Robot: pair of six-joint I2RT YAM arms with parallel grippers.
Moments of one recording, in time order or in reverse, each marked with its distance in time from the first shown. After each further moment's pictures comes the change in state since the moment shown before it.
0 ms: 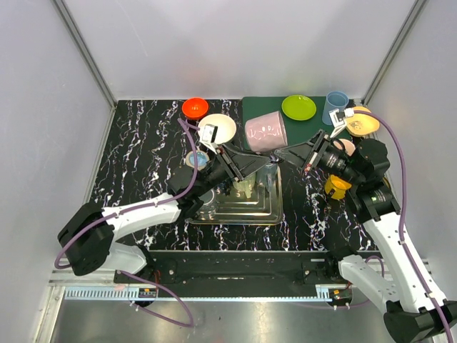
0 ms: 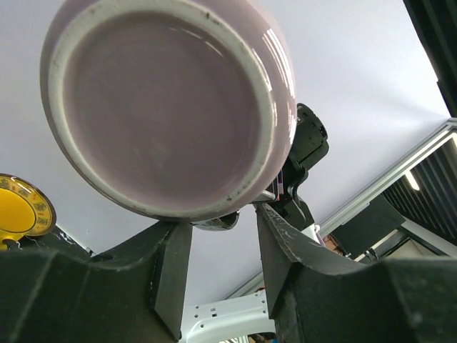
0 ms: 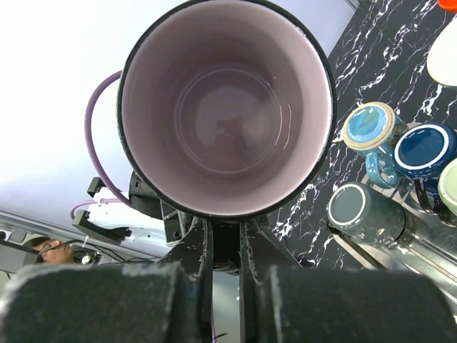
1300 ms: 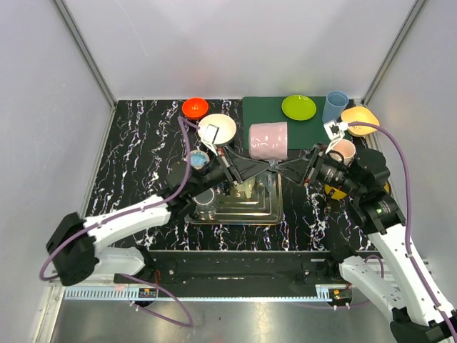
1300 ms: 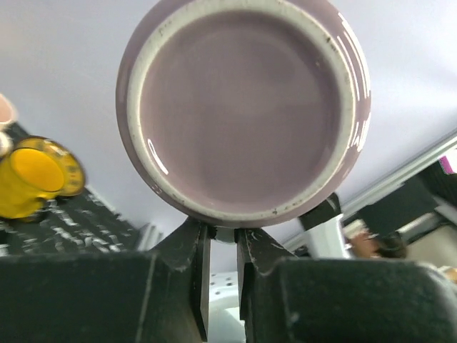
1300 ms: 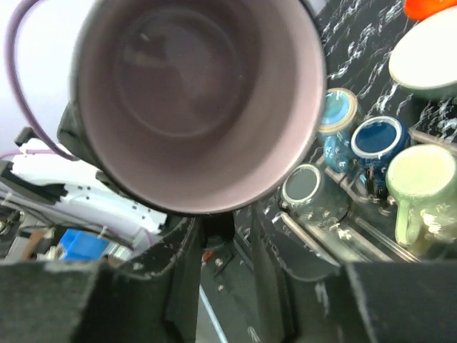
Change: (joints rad) left arm 0.000 -0.056 0.032 -0.192 0.037 0.013; right arm 0.070 -0.078 -0.016 -0.110 0.074 -0.272
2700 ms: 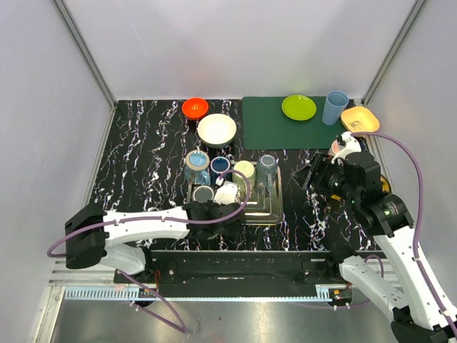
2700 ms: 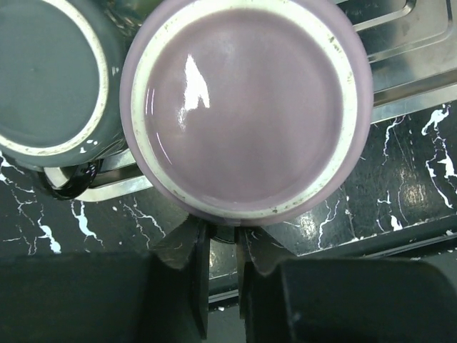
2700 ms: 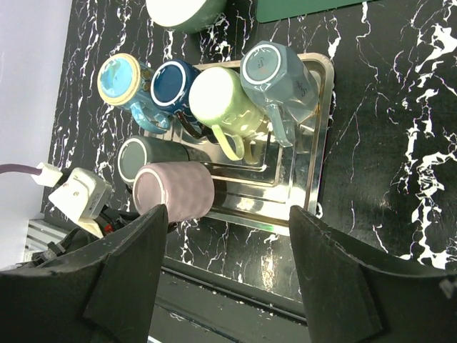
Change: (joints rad) left arm -0.354 0.060 0.095 -1.588 -0.814 0.320; right arm 0.018 -0.003 0.093 -0.597 0.538 -0.131
